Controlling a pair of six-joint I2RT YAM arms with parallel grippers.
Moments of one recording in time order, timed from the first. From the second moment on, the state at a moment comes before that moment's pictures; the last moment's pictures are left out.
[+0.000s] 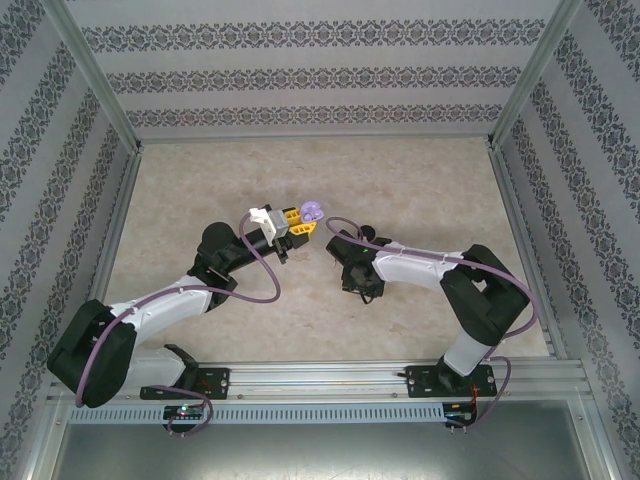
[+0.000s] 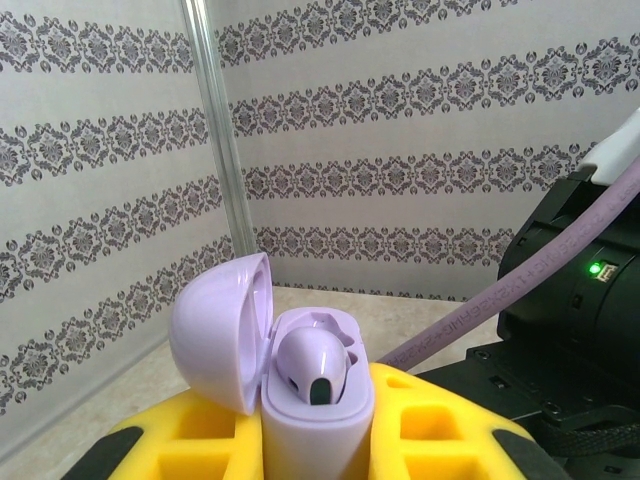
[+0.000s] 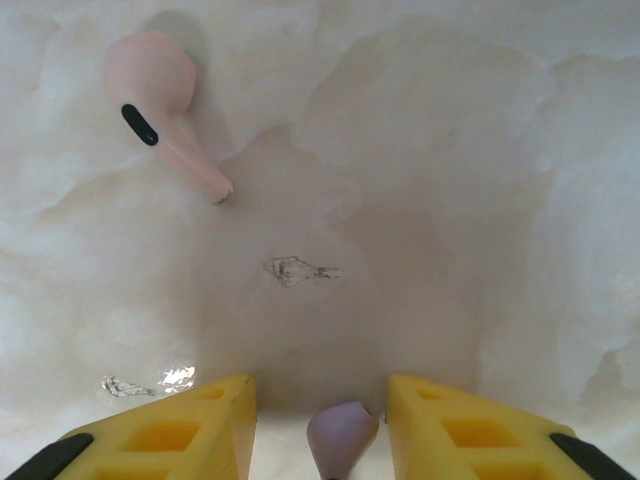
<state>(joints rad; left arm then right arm) -0.55 1.27 0.56 0.87 0.52 0.07 0.76 1.68 0.93 -0.66 0.14 1.01</state>
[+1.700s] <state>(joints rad) -0.55 1.32 0.61 0.87 0.53 0.07 0.61 1.19 1.03 -0.69 0.18 0.86</state>
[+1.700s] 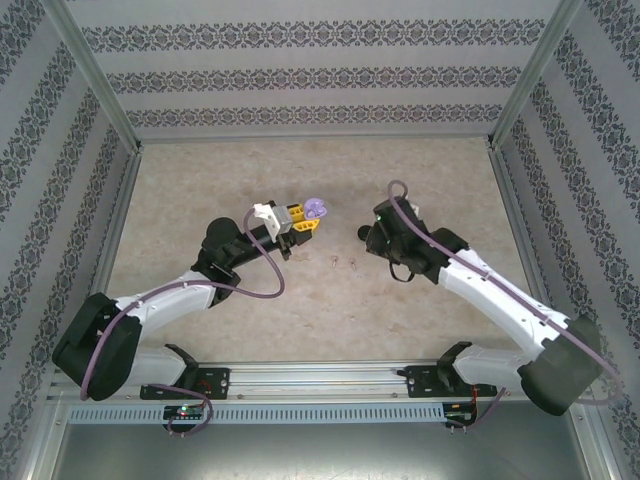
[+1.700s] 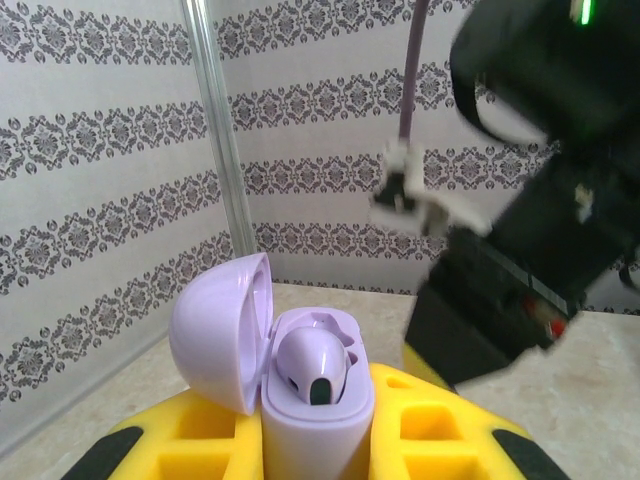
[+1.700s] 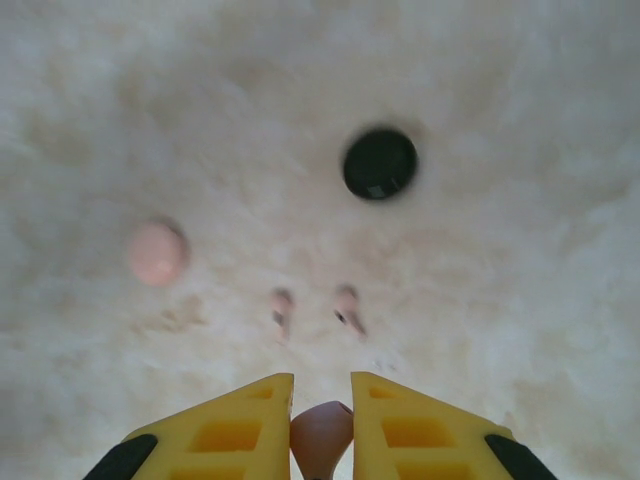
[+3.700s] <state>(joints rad) -0.56 1.47 0.73 0.85 0.56 0.02 0.76 1.28 1.21 -0.38 0.18 0.59</state>
